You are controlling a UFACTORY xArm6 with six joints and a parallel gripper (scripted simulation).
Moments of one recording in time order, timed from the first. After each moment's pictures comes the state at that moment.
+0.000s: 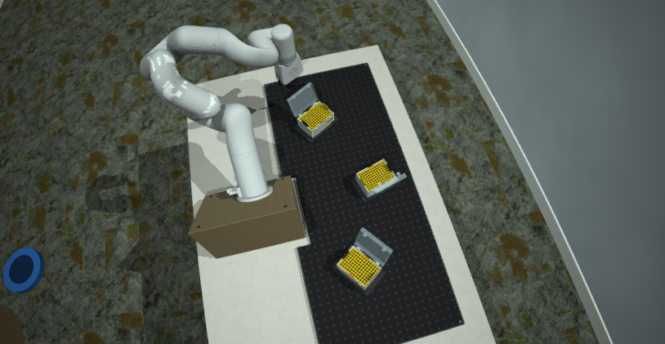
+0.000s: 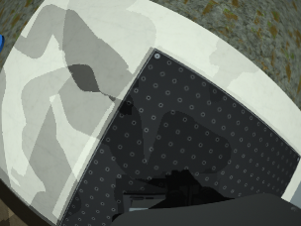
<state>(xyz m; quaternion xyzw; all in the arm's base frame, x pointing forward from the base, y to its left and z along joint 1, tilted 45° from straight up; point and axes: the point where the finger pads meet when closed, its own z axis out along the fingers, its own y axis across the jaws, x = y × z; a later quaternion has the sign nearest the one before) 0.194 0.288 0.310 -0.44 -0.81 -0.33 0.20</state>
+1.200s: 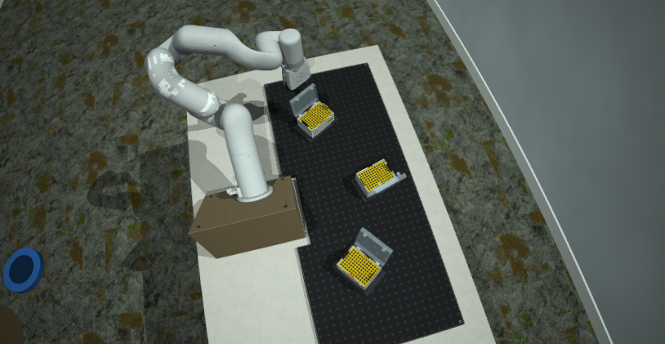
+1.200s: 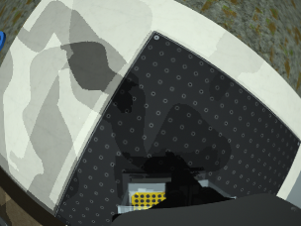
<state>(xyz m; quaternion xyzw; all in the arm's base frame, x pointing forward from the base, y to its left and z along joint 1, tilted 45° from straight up) 0.217 0.260 0.288 -0.44 -0.81 -0.33 0.20</state>
